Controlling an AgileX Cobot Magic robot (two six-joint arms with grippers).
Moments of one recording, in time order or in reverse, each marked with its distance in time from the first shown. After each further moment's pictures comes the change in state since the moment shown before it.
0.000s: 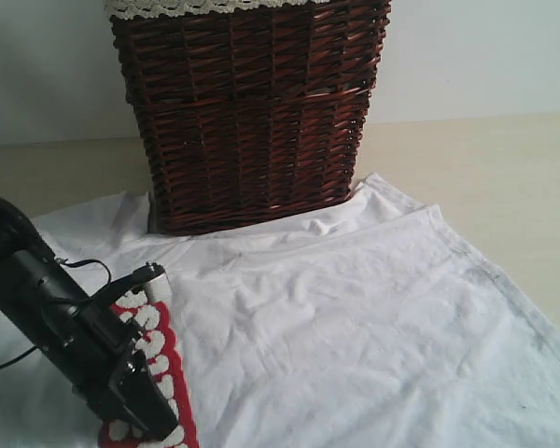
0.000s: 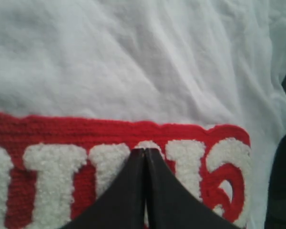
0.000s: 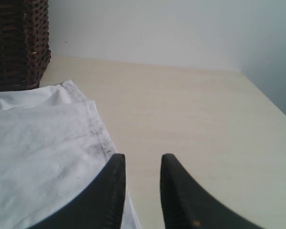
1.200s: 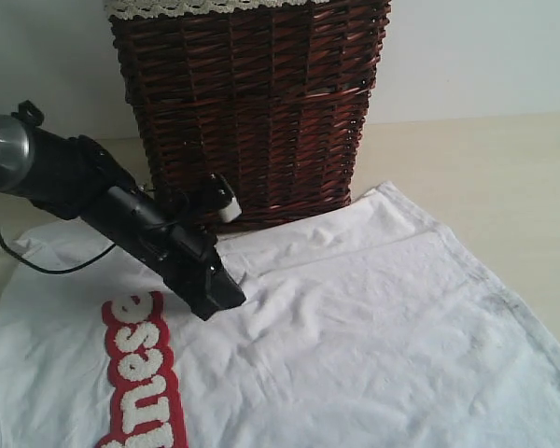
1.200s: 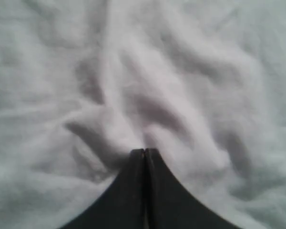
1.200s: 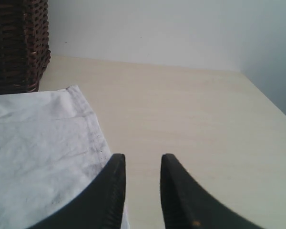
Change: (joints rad) left arm -0.122 0.126 -0.394 -0.028 -0.248 0.030; right arm 0.000 0.000 0.000 0.000 0.000 0.000
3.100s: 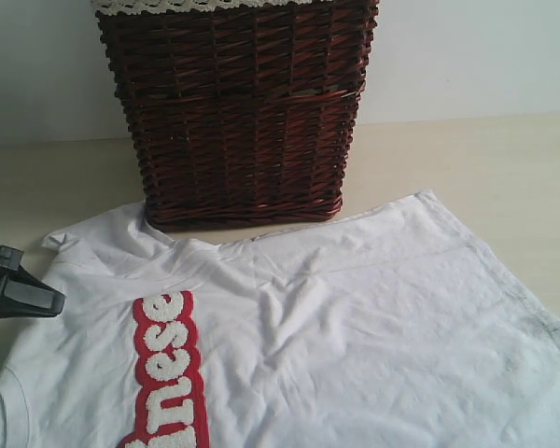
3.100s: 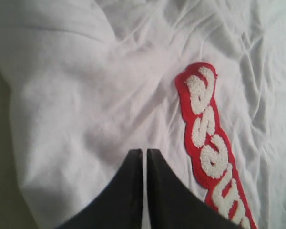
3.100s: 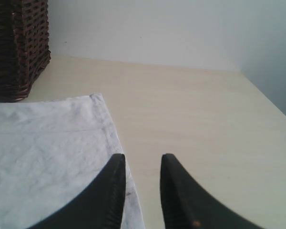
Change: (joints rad) left arm 0.658 -0.239 0.413 -0.155 0.197 -0.268; right arm 0.000 0.000 0.000 0.000 0.000 0.000
